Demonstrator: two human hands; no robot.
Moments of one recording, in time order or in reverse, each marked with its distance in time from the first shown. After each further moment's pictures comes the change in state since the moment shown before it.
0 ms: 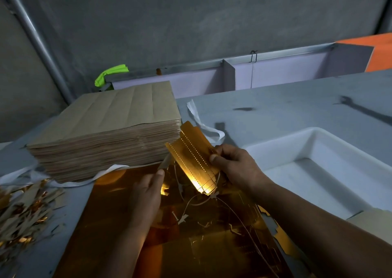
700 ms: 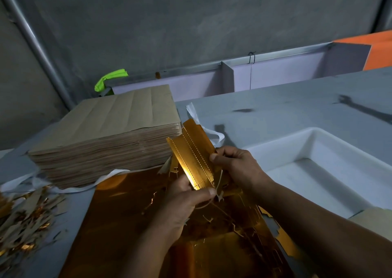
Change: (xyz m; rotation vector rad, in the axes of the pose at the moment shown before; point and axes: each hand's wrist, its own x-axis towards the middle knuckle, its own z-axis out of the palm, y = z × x) left_hand -0.054 0.056 0.019 -0.330 -0.544 0.056; right_hand 0.000 -0.002 -0.004 0.205 -0.013 0.054
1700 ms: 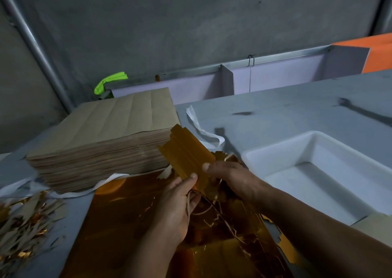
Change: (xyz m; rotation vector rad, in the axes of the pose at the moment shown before) left_hand 0.012 0.001 0.001 -0.481 0.197 -0.083; right_hand -0.003 0.002 0.000 -0.133 -0.238 0.104
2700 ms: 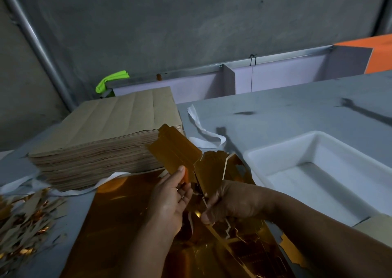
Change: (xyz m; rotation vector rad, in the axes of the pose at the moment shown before) left_hand 0.008 0.009 -0.008 -0.165 0.202 -0.017; right_hand -0.010 -0.005 0.003 -0.424 -0.509 -0.023
